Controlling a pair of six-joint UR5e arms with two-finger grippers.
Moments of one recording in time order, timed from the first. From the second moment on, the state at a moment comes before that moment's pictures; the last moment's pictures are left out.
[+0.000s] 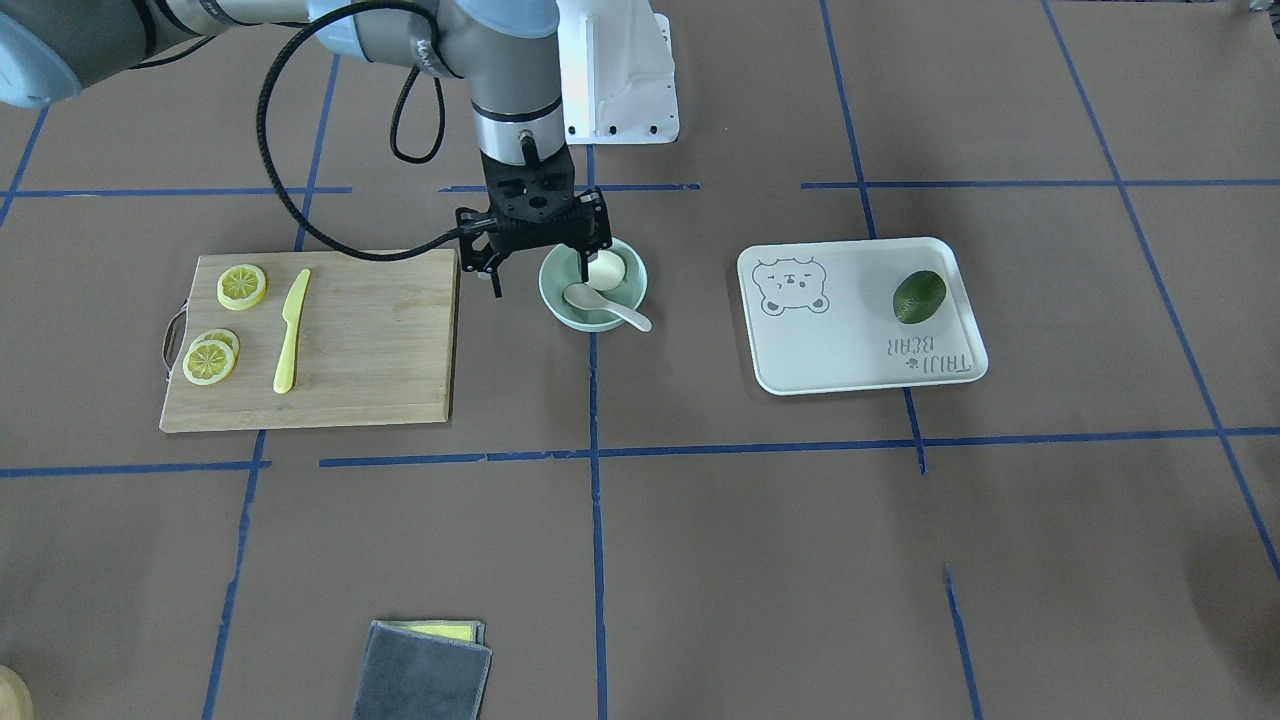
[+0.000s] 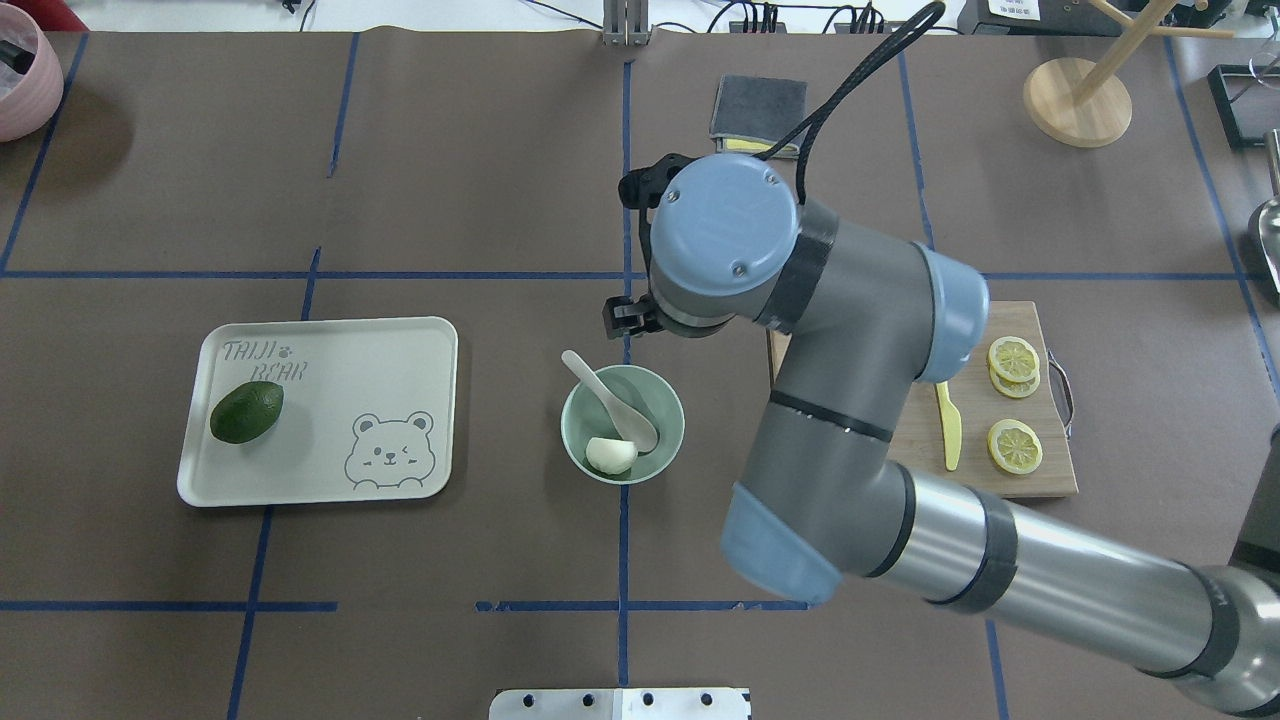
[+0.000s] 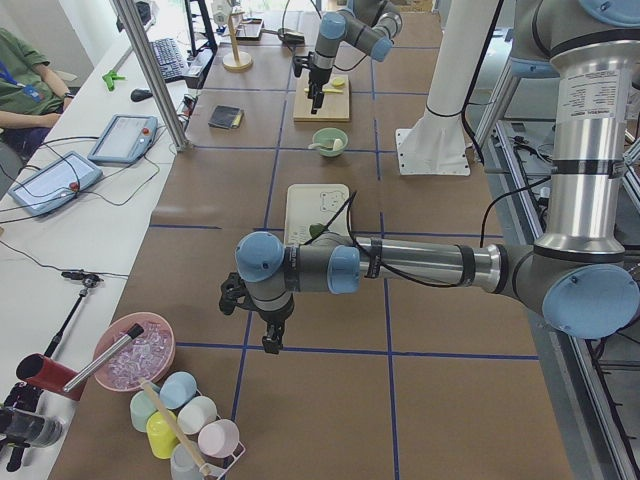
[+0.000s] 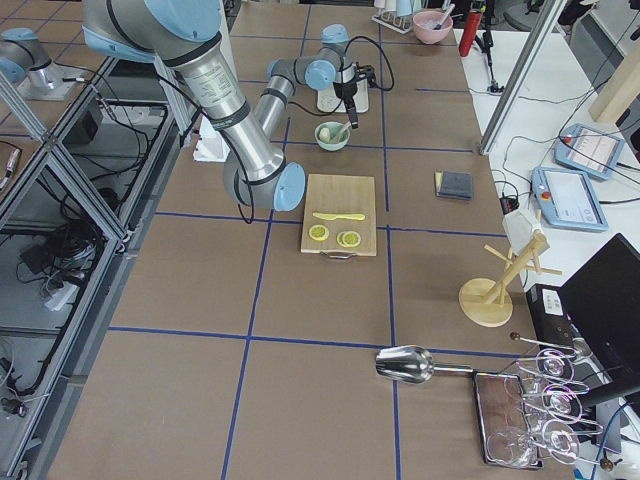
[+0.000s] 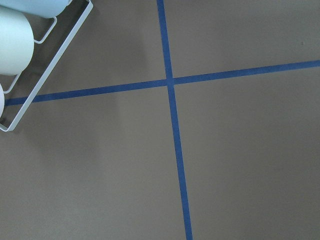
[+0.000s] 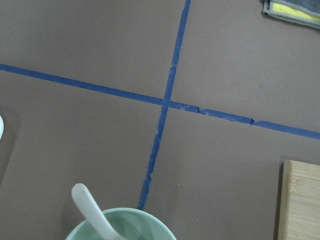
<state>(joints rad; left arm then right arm) -1.56 -1.55 -1.65 -1.51 -2.38 0.13 0.57 -0.83 1.79 -1.73 1.75 0.98</state>
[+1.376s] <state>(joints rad) -1.56 -1.55 -1.72 -1.51 -2.38 0.13 1.40 -1.47 1.81 -1.73 2.26 -0.04</state>
